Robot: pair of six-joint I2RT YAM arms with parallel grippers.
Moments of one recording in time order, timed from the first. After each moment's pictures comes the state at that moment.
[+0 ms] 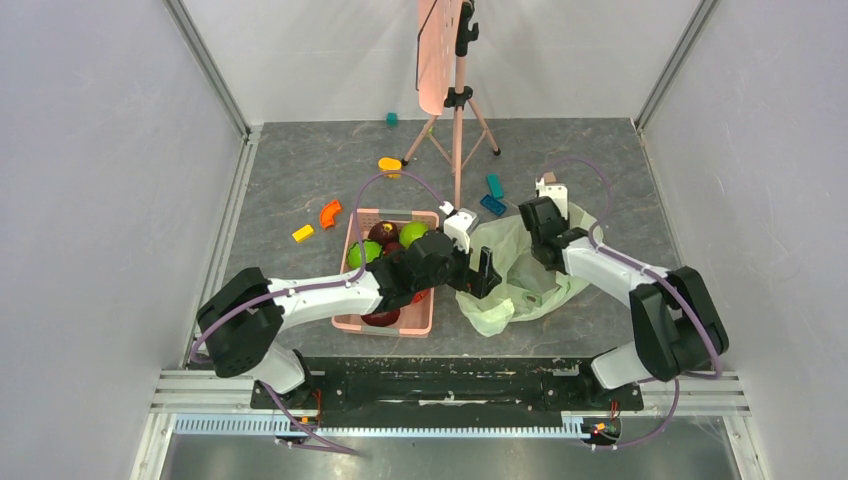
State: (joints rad) left arm -1.02 1.53 0.88 0.22 -0.04 -0.47; right arm 0.40 1.49 0.80 -0.28 0.60 0.29
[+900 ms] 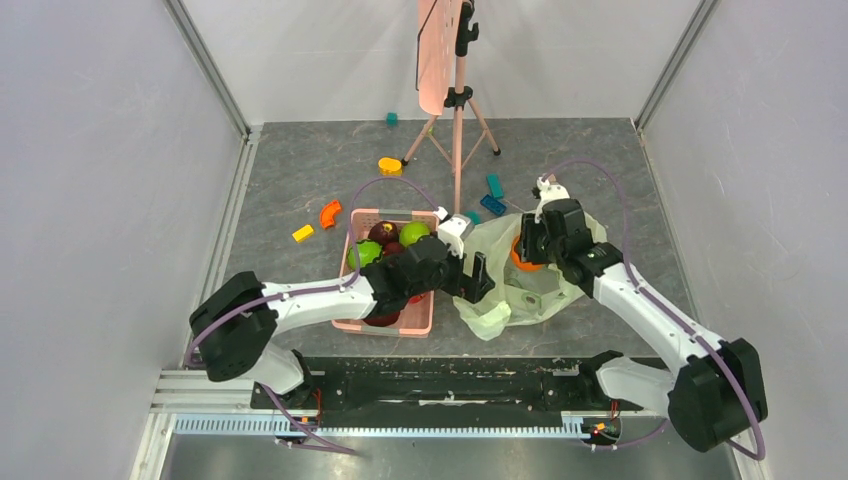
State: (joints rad) left arm -1.02 1.49 0.82 0.21 -0.05 -0.48; right arm 0.40 1.14 0.74 -0.33 0.07 0.27
